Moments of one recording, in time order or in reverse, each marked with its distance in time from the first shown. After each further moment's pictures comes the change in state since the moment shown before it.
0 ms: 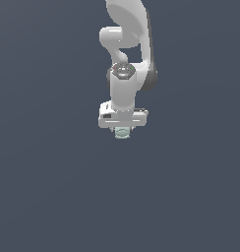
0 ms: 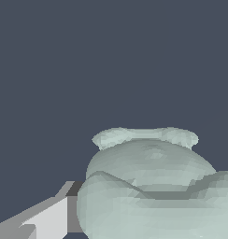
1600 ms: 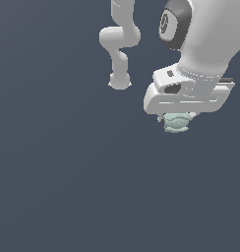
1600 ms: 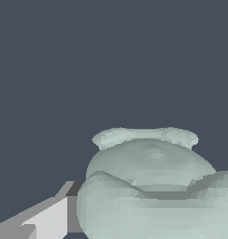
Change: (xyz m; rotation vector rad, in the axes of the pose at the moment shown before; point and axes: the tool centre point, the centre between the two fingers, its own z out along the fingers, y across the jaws) arm 0.105 -0.150 -0.185 0.002 -0.001 0.000
